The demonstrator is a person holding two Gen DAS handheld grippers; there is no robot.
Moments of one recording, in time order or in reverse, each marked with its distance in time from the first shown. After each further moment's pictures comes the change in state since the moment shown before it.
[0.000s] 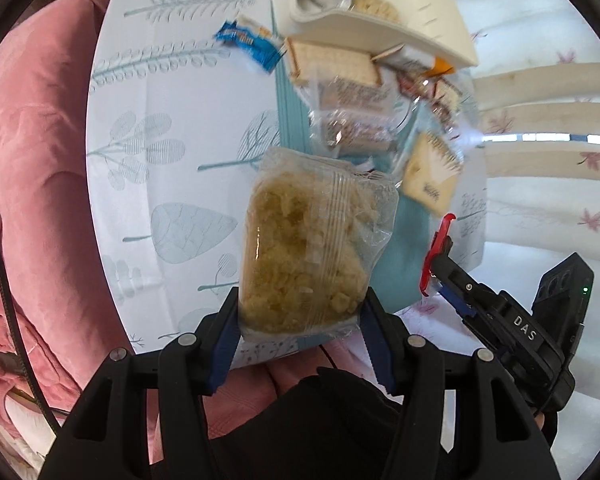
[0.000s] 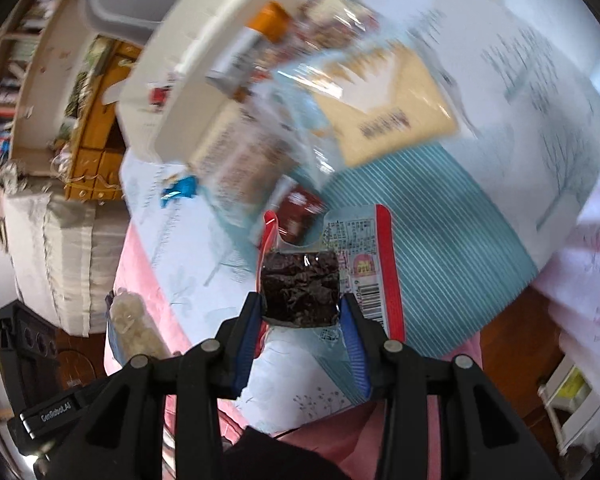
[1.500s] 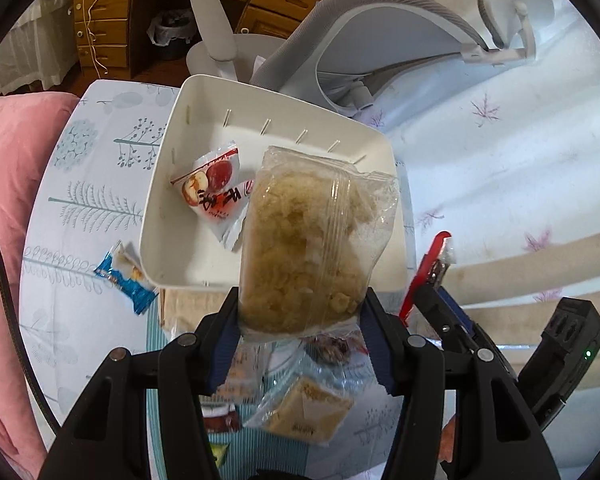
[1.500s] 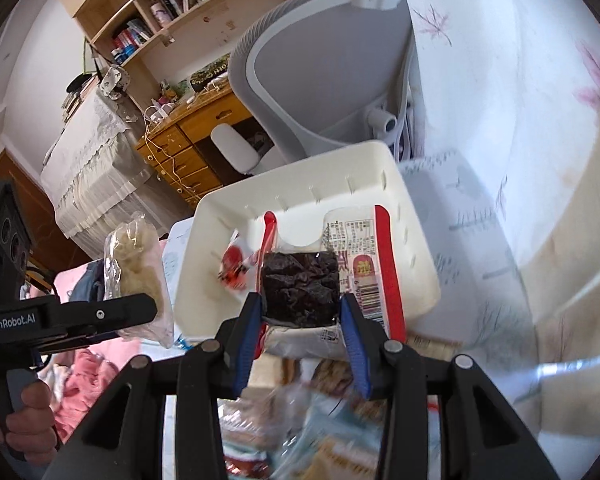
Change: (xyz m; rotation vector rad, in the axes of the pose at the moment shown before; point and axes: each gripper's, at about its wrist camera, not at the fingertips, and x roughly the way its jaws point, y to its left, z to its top) left arm -0.029 -0.133 0.175 -0.142 -0.486 -0.070; right arm -0.043 0.099 0.230 -0.716 -0.292 0.062
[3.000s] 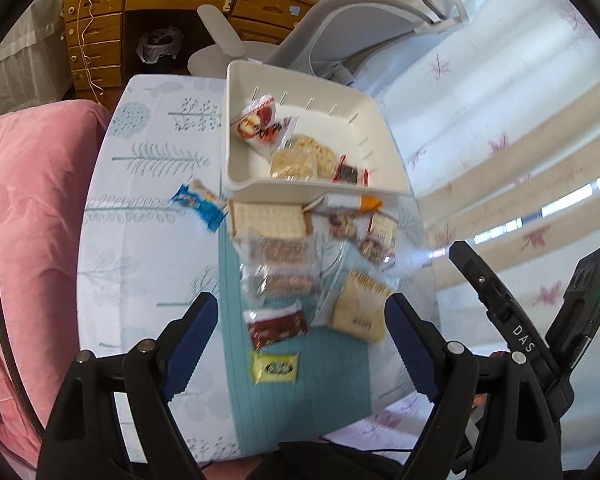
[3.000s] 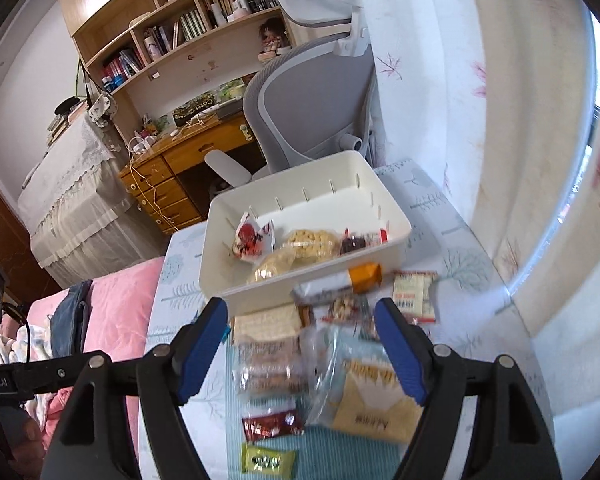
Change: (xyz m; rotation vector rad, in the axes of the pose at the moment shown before) left arm -0.108 0.082 -0.128 0.177 -0.005 -0.022; right arm -0.095 0.077 -0.111 0.068 -0.162 -0.159
